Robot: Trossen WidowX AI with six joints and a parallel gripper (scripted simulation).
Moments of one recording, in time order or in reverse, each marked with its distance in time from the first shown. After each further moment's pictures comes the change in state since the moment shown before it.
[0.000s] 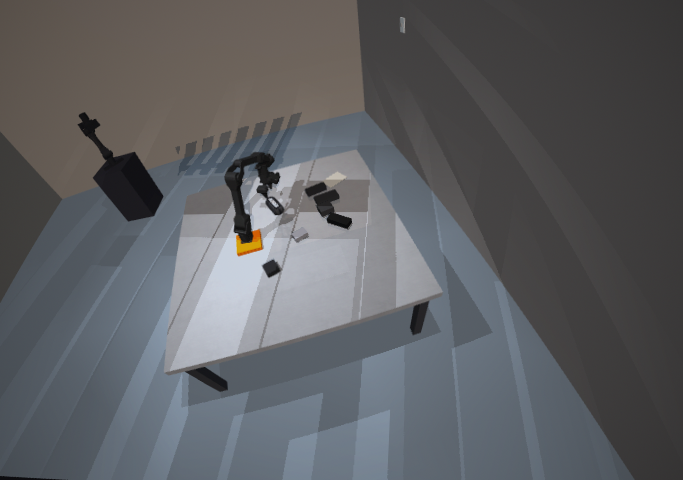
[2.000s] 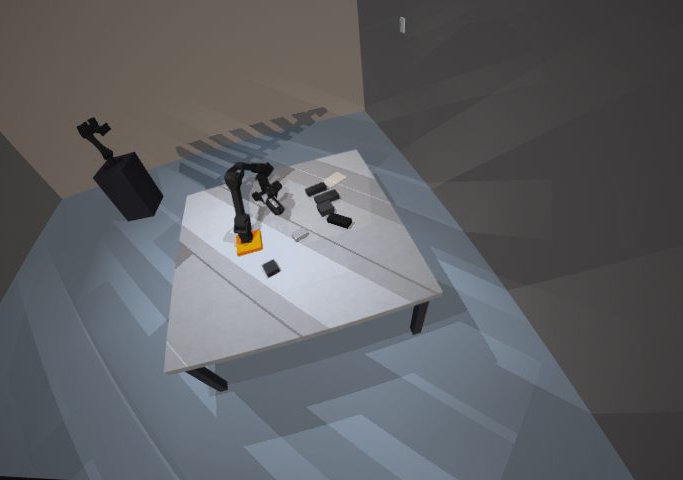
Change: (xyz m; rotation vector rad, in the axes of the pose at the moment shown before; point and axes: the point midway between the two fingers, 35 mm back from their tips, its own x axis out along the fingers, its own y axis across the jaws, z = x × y) arm 0.062 0.000 -0.006 0.831 -0.016 0.068
